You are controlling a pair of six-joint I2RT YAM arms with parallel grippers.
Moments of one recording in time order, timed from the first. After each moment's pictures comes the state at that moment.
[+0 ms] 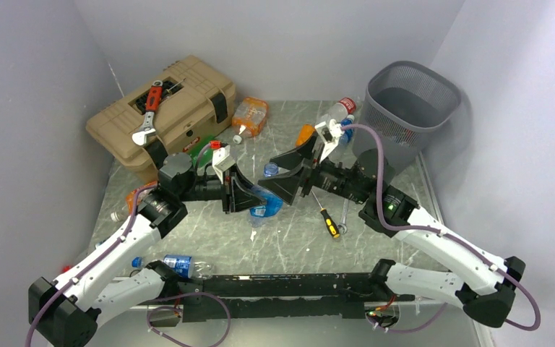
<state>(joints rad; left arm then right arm) -0.59 0.93 0.77 0.09 0.89 -0.31 0.89 0.96 1.03 0.10 -0.31 0.44</state>
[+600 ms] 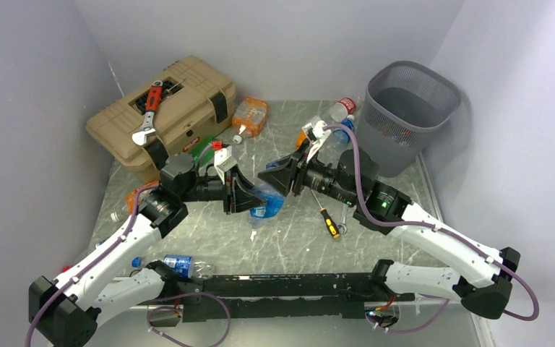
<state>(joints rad) -0.59 0.93 0.77 0.07 0.88 -0.30 0.96 1.03 1.10 -0.07 -0.10 0.37</state>
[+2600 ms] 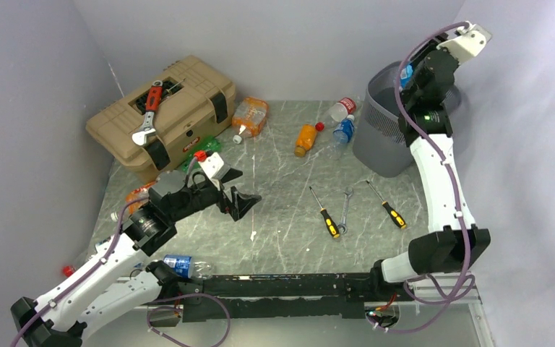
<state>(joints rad) -0.70 0.75 0.73 -0.07 0.30 -0.11 0.07 1.42 1.67 0.05 0.66 0.17</state>
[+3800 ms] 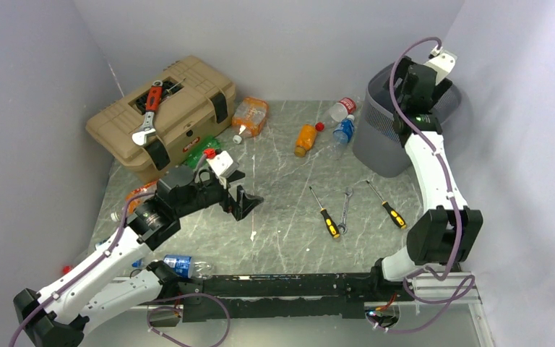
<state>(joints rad) -0.72 0.81 0.78 -0.15 0.30 -0.07 -0.02 1.52 1.49 -0.14 0.47 0.29</state>
